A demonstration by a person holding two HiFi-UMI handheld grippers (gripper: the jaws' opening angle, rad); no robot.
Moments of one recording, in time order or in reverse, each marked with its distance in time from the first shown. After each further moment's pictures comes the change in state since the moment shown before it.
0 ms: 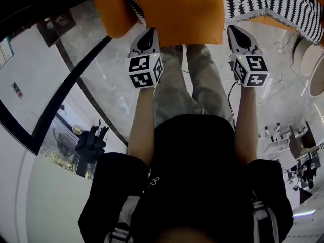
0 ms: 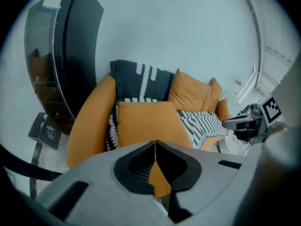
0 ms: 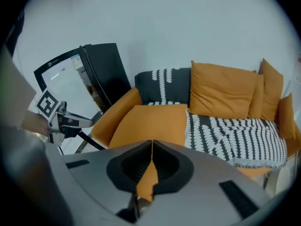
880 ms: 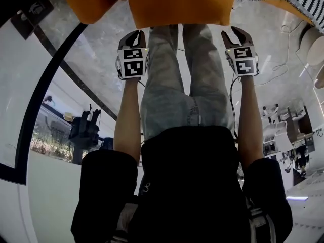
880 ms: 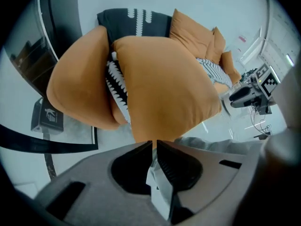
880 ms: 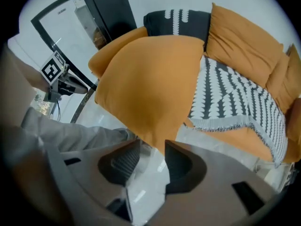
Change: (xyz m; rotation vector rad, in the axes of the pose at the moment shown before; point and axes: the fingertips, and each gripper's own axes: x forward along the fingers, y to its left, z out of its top) left arm 0.050 0.060 -0.230 0.156 0.452 0.044; right arm 0.057 -0.007 -0.246 -0.161 0.475 0.051
